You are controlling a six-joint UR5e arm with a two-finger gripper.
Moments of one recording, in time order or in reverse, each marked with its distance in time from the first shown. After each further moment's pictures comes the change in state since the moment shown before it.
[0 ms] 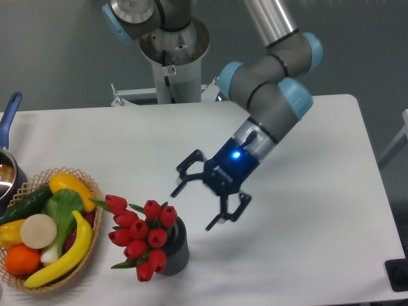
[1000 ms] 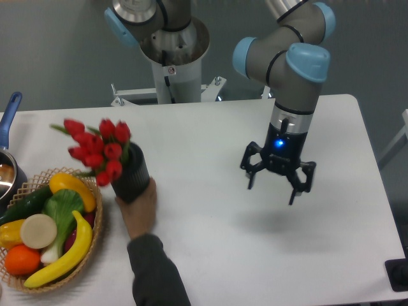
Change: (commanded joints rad) arm 0.012 0.029 -0.026 -0.092 0.939 -0.005
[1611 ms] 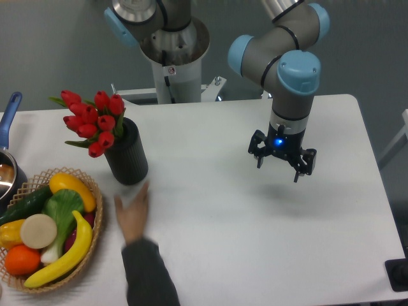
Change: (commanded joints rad) arm -0.006 0.009 -0.008 -0.114 0.177 0.166
